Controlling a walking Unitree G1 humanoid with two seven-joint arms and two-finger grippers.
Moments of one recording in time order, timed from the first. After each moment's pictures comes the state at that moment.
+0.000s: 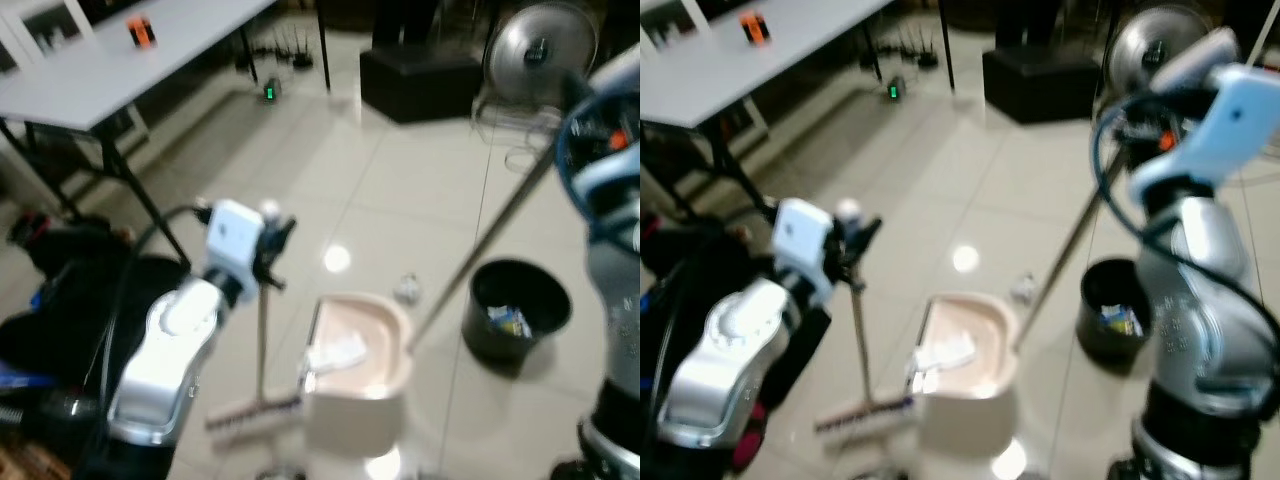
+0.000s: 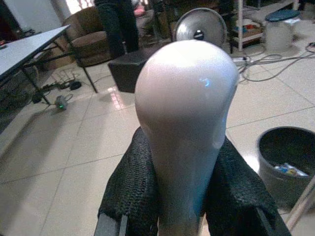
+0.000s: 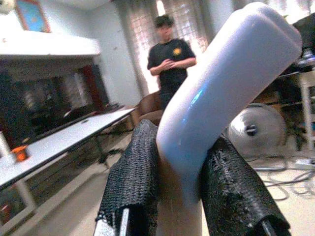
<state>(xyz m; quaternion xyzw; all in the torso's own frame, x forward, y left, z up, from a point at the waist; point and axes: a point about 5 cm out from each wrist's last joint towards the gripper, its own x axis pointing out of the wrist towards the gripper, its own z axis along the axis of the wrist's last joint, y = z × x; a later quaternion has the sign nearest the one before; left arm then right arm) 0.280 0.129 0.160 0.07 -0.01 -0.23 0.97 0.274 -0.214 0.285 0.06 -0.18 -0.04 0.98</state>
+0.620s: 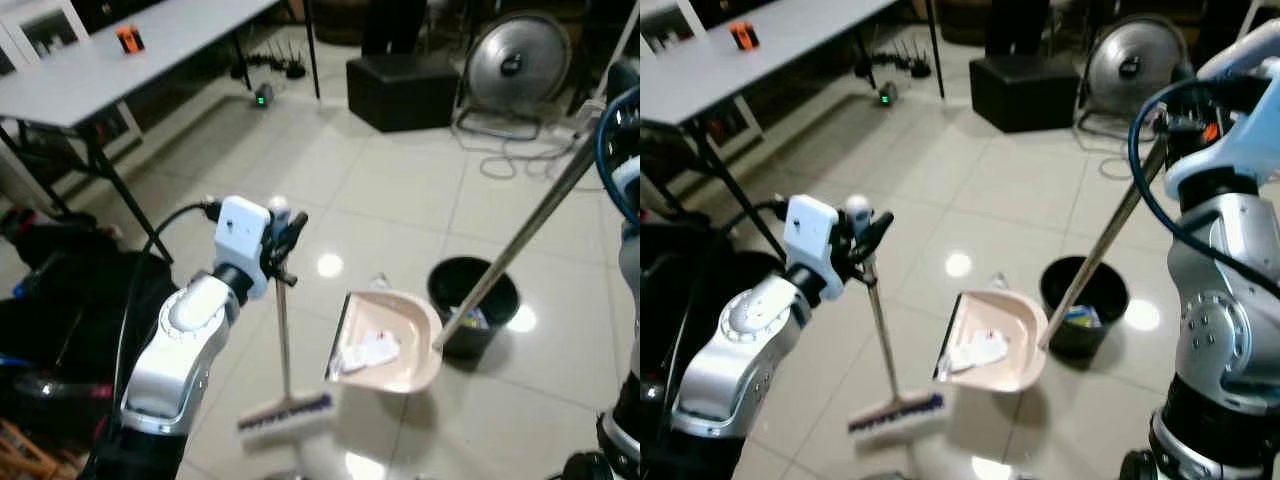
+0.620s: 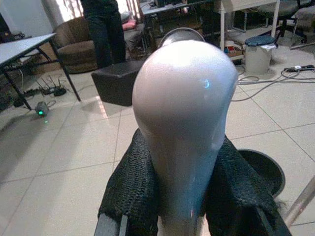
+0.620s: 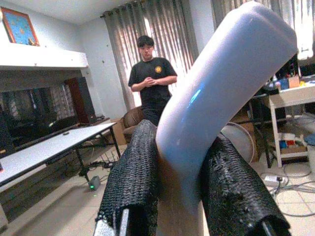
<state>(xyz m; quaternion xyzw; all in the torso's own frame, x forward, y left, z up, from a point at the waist) 0.285 0.123 0.159 0.04 -0.01 -0.23 0.97 0.271 -0.226 0.294 0.05 -0.20 -0.06 0.98</state>
